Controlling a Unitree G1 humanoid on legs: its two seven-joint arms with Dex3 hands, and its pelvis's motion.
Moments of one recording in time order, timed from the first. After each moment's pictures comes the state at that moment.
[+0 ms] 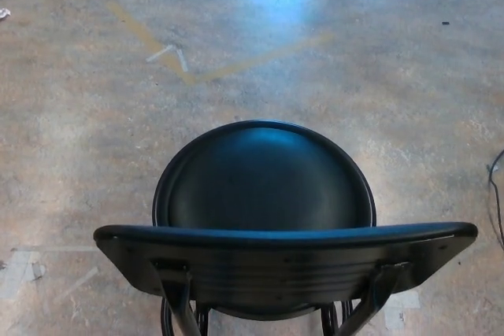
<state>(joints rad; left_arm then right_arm) -0.09 0.19 0.48 1.35 -0.12 0.03 -0.03 -0.12 -0.22 -0.36 1.34 -0.02 -0.12 -0.02</state>
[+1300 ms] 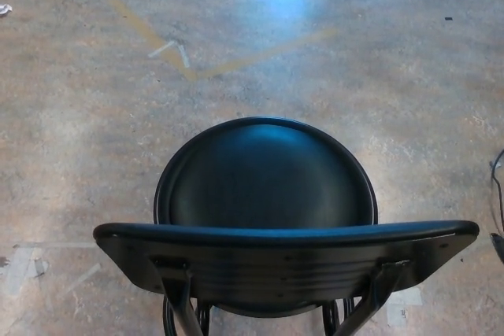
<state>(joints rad) -0.11 0.18 0.48 1.35 -0.13 0.03 -0.02 -0.34 -0.45 -0.15 1.17 -0.06 -0.66 0.06</state>
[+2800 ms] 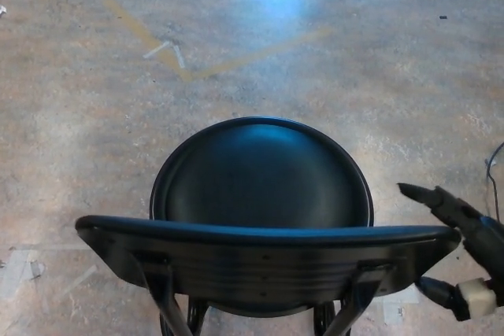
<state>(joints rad) -0.11 0.18 0.47 1.35 -0.13 0.03 -0.01 -0.19 -0.51 0.15 0.65 -0.34 -0.71 0.05</state>
